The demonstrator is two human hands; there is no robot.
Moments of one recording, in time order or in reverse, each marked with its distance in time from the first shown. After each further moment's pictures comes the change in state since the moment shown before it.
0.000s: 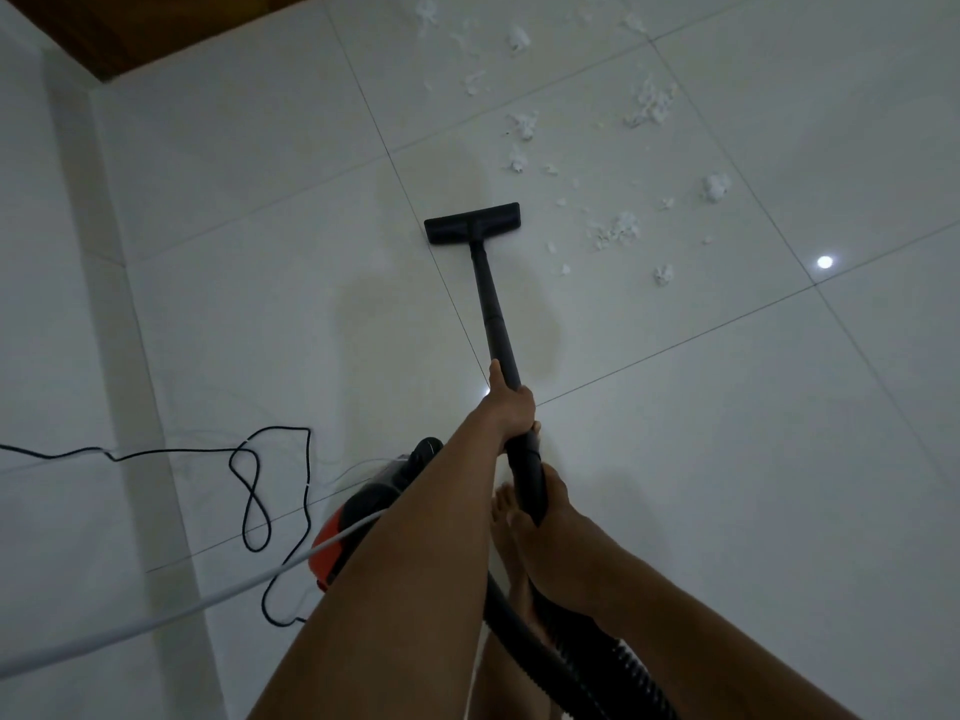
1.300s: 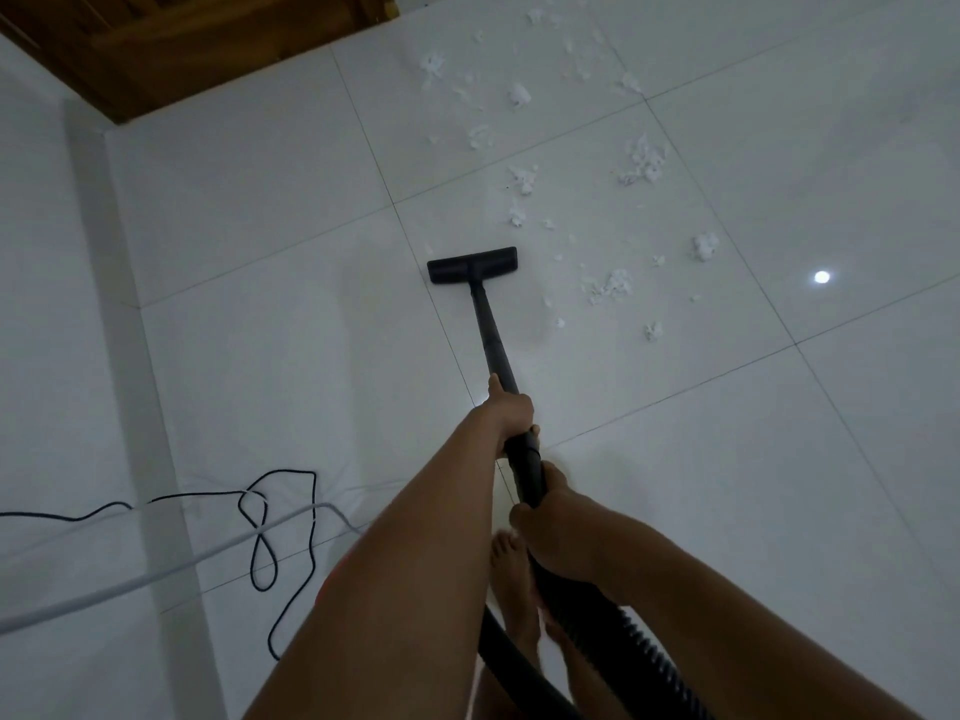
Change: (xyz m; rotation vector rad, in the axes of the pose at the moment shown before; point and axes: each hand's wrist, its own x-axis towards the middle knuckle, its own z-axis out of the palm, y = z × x) left_hand -0.018 0.131 -0.031 -0.111 -0.039 -0.132; right_hand -0.012 -0.142 -0.089 -0.077 -0.148 0.189
